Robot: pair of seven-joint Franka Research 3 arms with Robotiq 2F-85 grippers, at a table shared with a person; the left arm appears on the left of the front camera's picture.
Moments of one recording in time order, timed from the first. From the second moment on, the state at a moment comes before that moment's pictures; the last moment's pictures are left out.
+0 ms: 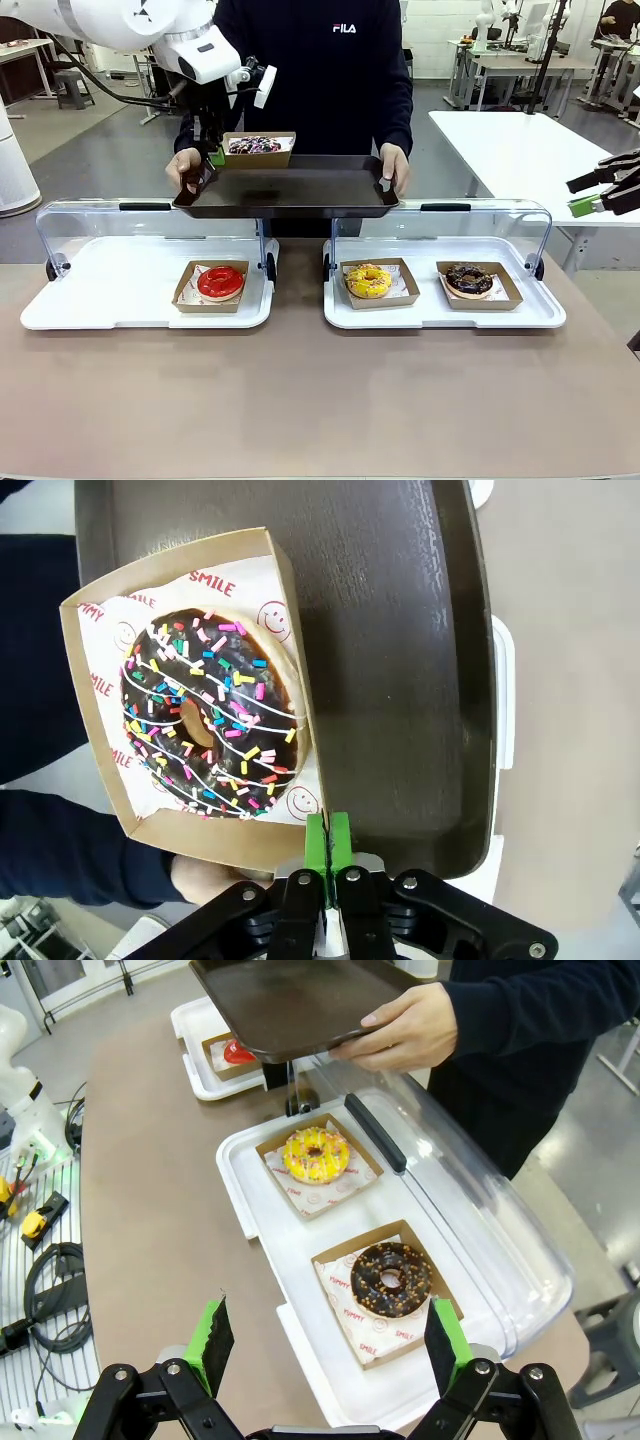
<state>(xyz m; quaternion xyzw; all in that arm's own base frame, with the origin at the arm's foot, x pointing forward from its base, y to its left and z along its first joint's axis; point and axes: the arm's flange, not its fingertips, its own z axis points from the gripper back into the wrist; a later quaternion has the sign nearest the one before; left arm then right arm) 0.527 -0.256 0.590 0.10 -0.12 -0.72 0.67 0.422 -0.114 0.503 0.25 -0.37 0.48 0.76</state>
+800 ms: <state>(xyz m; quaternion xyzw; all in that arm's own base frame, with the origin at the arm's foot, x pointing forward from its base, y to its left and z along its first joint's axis) 0.540 -0.247 0.545 0.09 -0.10 -0.72 0.68 0.422 -0.115 0.503 0.25 -0.37 0.48 0.76</state>
